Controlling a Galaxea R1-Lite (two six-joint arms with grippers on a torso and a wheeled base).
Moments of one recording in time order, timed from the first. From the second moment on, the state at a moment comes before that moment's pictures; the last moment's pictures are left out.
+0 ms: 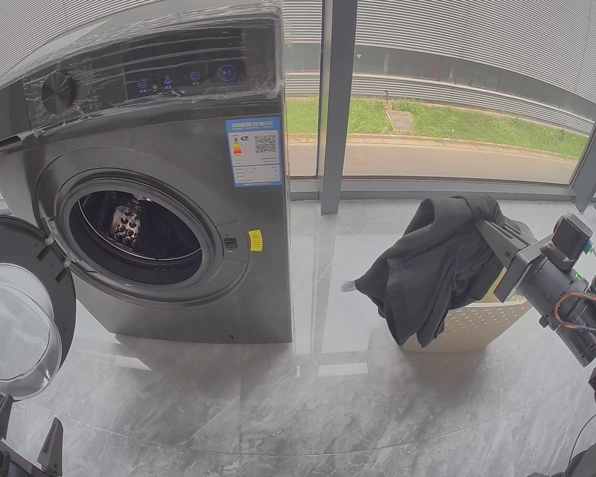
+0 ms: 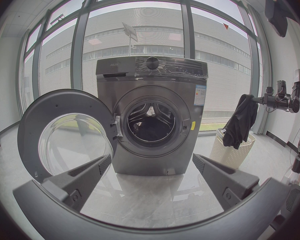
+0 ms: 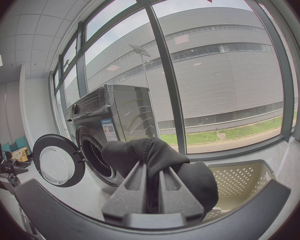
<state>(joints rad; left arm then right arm) 0.00 0.02 -0.02 0.00 0.02 -0.03 0.54 1.48 -0.34 -1.30 -0.10 0.07</state>
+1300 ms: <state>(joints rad) 0.00 0.02 -0.02 0.00 0.02 -0.03 0.57 1.50 -0.32 -1.31 -0.10 0.07</state>
